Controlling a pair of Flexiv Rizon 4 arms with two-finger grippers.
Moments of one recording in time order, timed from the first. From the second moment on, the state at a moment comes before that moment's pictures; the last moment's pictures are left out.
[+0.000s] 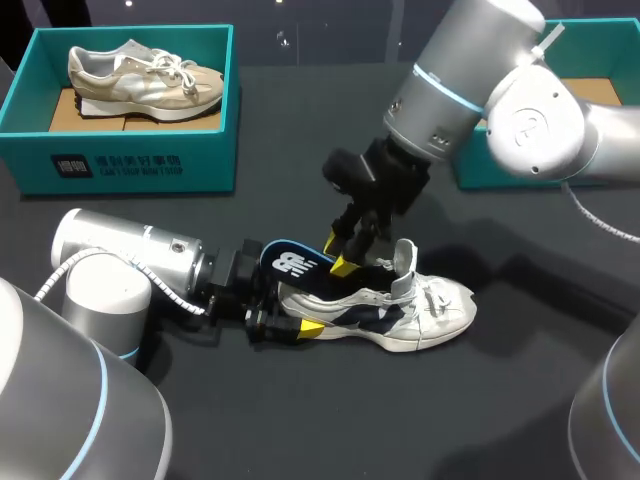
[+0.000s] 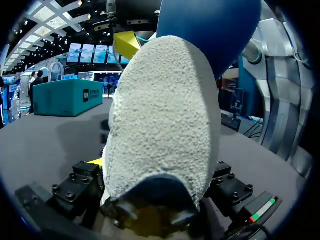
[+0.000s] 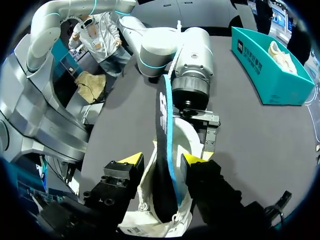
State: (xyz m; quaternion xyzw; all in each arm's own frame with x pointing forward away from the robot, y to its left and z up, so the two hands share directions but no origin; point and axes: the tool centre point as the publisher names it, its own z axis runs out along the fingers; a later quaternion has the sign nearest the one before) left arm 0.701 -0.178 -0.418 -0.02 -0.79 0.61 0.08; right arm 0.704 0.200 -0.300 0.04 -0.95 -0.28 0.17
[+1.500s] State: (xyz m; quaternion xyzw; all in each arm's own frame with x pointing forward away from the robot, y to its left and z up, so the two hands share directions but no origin) left arm 0.701 -0.178 -0.418 -0.02 -0.79 0.61 0.08; right arm 0.688 0.232 -0.316 0.01 -0.91 -0.35 0.23
